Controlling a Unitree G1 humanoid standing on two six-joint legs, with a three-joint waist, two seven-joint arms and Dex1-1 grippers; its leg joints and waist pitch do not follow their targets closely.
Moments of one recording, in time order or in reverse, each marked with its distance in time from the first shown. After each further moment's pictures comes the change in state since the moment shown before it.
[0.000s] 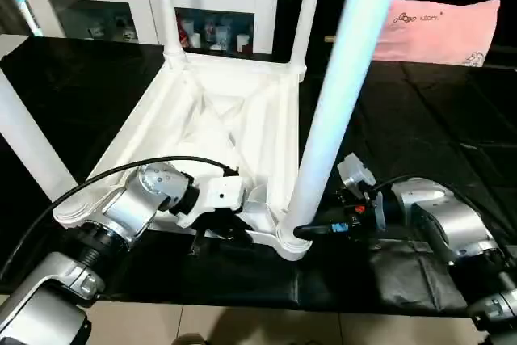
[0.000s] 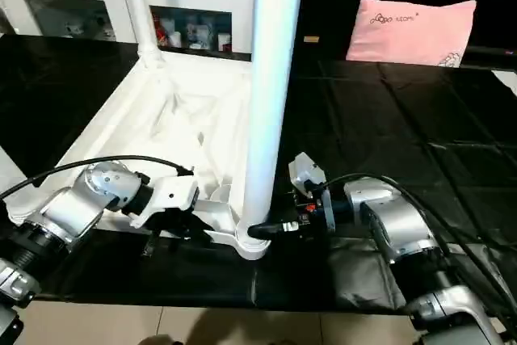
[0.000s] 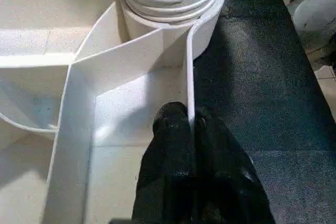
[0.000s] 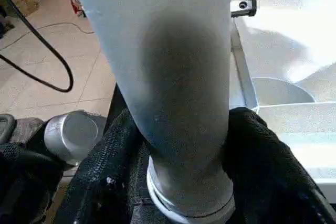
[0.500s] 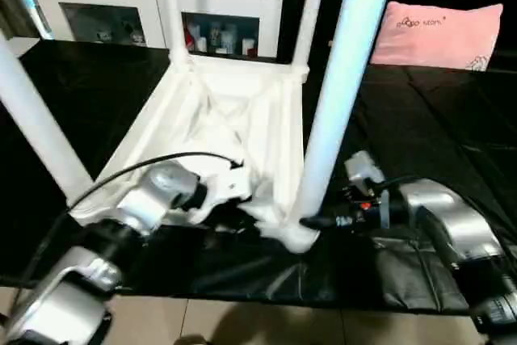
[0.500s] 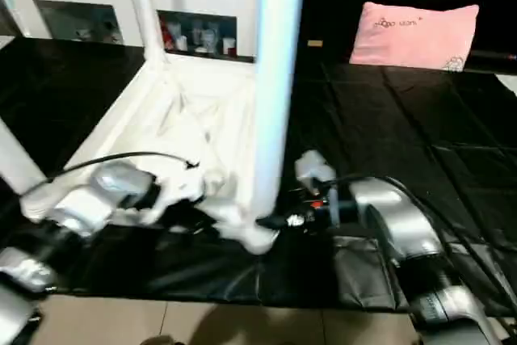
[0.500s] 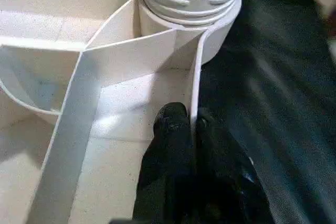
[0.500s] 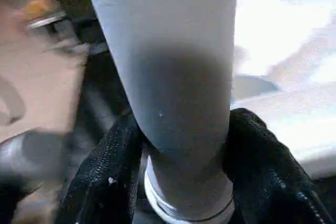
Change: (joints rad) left arm -0.026 -0.132 0.071 0.080 0.005 0.189 0.154; right arm 0.093 0.040 -0.114 -0.059 -0.013 0.038 -0.225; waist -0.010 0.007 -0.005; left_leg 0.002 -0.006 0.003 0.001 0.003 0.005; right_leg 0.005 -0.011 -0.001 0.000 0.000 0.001
